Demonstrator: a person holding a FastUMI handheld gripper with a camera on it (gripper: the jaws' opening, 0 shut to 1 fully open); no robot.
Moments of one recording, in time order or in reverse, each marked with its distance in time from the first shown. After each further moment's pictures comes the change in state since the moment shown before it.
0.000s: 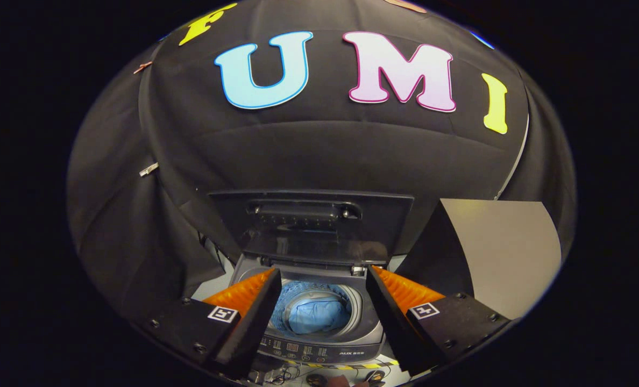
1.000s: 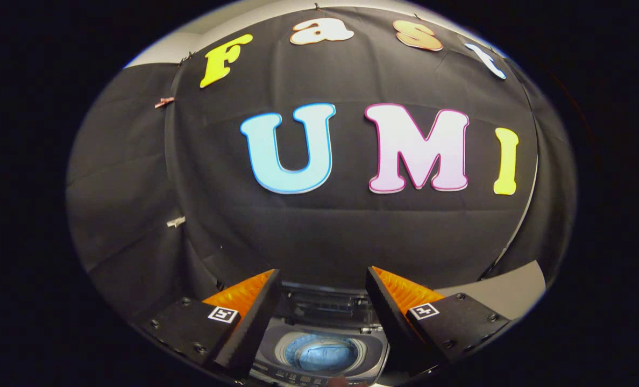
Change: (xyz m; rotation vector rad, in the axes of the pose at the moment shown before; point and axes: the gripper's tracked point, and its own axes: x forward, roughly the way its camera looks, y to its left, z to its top) arm -0.070 0.033 0.192 0.001 -0.374 0.113
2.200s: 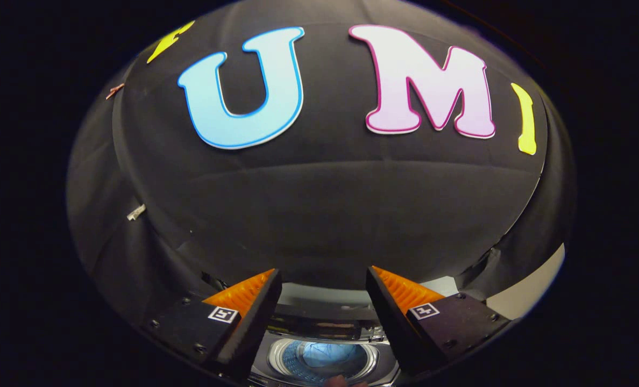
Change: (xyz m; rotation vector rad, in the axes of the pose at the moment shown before) arm 0.175 -0.028 -0.118 0.067 0.306 -0.107
